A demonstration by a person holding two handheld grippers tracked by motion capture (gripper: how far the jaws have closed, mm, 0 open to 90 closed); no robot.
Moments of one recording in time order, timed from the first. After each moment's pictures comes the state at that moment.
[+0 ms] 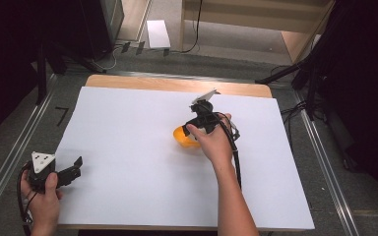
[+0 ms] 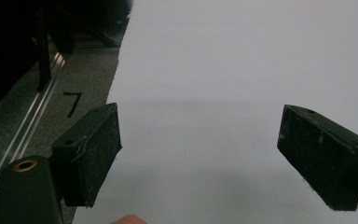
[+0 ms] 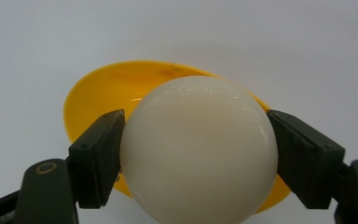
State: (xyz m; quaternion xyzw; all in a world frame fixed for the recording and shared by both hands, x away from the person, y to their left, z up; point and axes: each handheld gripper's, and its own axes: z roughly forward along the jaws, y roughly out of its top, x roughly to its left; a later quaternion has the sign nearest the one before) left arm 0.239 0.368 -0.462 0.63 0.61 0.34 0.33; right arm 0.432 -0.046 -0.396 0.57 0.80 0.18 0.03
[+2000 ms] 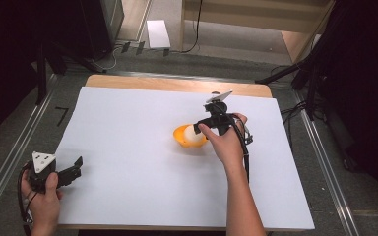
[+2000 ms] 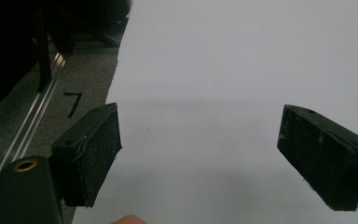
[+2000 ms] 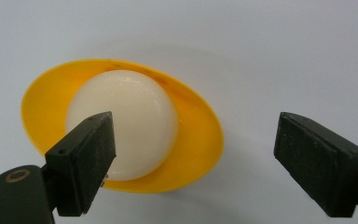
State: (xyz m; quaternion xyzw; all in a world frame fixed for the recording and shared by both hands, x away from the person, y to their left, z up) left arm 0.240 0.367 -0.462 0.63 0.61 0.35 0.33; right arm 0.425 -0.084 -0.390 0.60 0.78 0.20 0.05
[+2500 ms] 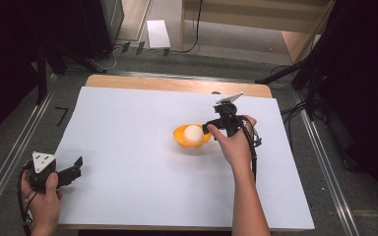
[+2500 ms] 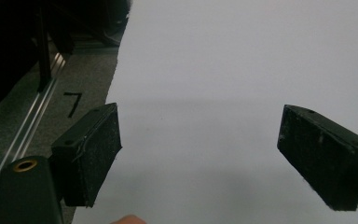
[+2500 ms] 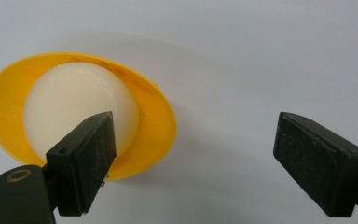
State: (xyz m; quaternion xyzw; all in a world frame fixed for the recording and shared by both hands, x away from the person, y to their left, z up) left arm 0.240 0.367 -0.462 0.63 0.61 0.35 0.33; right arm 0.423 -0.110 -0.392 0.61 0.76 0.20 0.06
